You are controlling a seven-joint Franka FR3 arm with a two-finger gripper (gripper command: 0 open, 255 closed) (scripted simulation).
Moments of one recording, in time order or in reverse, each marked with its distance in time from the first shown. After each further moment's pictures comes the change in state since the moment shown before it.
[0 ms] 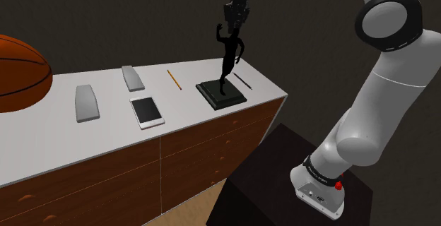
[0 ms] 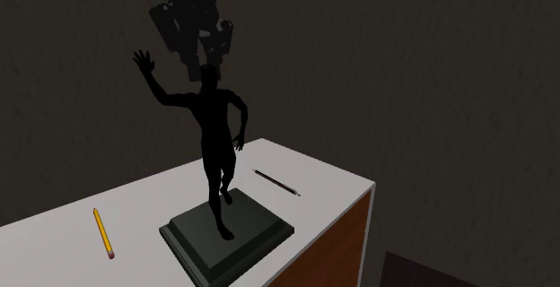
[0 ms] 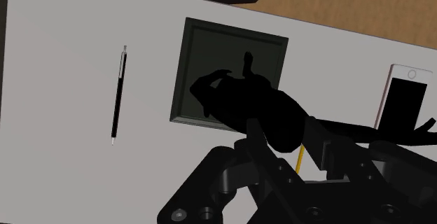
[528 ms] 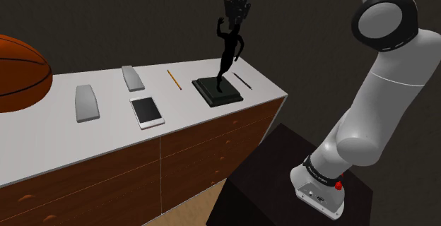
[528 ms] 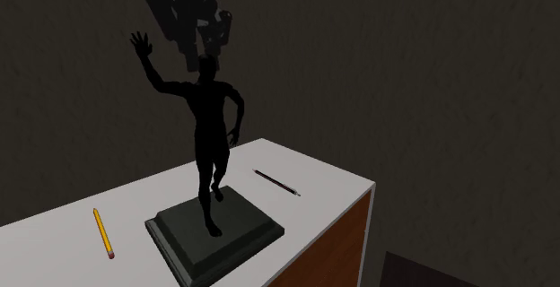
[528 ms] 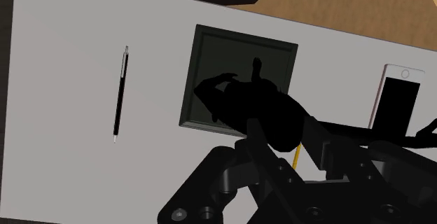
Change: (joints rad) arm -0.001 0.020 0.000 0.069 0.003 -0.049 0.005
